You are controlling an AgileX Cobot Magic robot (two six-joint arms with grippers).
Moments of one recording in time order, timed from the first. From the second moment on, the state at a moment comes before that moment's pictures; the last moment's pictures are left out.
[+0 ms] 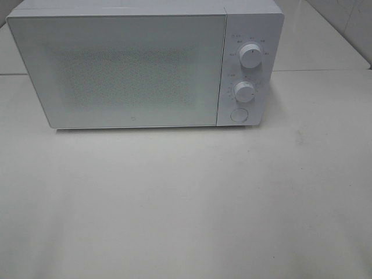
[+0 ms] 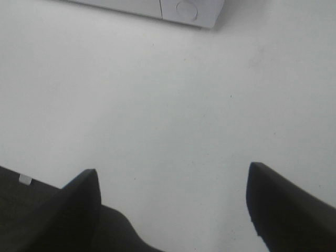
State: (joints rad) left arm 0.00 0.00 -0.52 -0.17 1.07 0.06; right arm 0.24 0.47 -0.62 0.13 0.92 -0.08
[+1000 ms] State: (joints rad) left arm 0.00 0.00 -0.52 -0.17 1.07 0.06; right arm 0.13 0.00 -0.50 0.06 1.00 0.03
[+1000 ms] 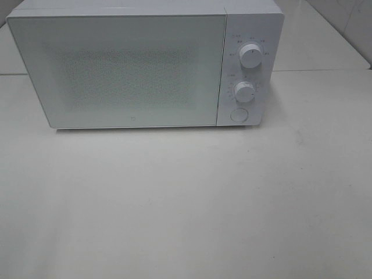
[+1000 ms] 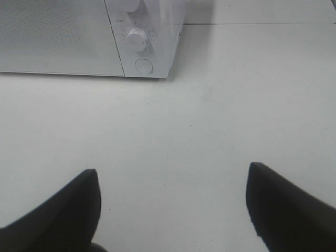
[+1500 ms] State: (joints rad) left arm 0.00 0.00 -0.52 -0.17 1.07 0.06; right arm 0.12 0.00 -0.50 0.06 1.00 0.03
